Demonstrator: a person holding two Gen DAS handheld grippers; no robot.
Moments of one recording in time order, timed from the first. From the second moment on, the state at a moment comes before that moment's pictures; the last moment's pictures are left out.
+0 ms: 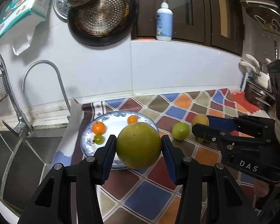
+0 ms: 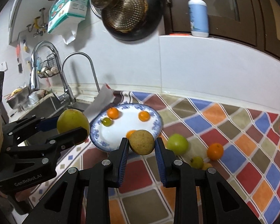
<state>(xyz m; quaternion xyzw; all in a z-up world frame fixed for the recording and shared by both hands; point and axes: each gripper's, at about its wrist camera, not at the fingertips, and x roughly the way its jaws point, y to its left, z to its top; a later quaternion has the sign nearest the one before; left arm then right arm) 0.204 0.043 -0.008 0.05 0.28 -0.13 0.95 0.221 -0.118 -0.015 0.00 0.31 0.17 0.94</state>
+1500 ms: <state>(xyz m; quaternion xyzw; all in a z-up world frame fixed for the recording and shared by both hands) 0.401 0.056 -0.093 0.08 0.36 -0.16 0.92 0.399 -0.074 -0.106 0.00 0.43 0.15 0.89</state>
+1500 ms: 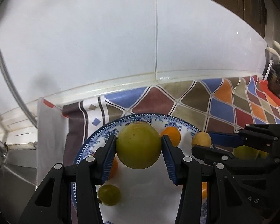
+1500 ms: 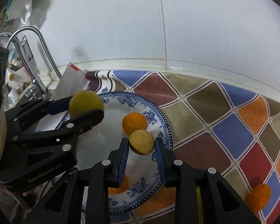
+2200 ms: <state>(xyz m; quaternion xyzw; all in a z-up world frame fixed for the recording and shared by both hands) 0.368 0.060 -0.068 0.08 0.33 -0.11 0.93 0.382 -0.081 -0.089 0.02 0.41 0.15 0.90</state>
